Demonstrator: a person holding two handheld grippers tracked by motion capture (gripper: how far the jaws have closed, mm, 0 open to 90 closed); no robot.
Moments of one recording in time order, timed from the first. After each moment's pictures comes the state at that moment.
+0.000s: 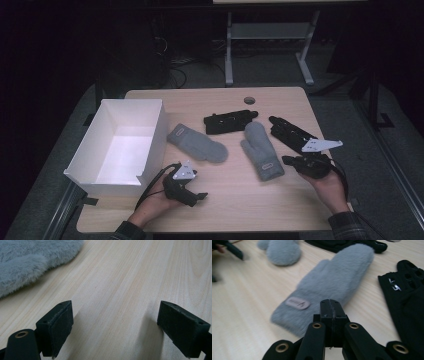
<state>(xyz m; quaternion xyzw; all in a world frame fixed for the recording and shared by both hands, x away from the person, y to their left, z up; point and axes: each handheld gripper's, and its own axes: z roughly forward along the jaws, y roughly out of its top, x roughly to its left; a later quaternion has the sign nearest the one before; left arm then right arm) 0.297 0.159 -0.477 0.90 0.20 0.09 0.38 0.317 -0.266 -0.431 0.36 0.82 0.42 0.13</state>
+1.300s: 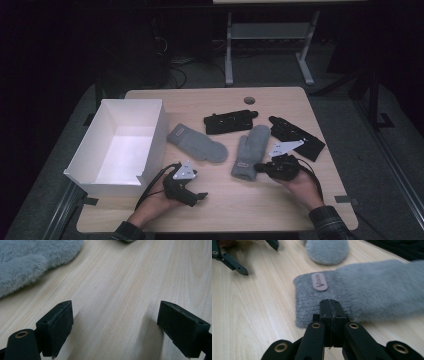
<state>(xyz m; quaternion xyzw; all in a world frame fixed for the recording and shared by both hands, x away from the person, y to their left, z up) 0.297 0.159 -0.477 0.90 0.20 0.09 0.38 0.325 -0.190 -0.444 0.28 0.87 0.40 0.07</state>
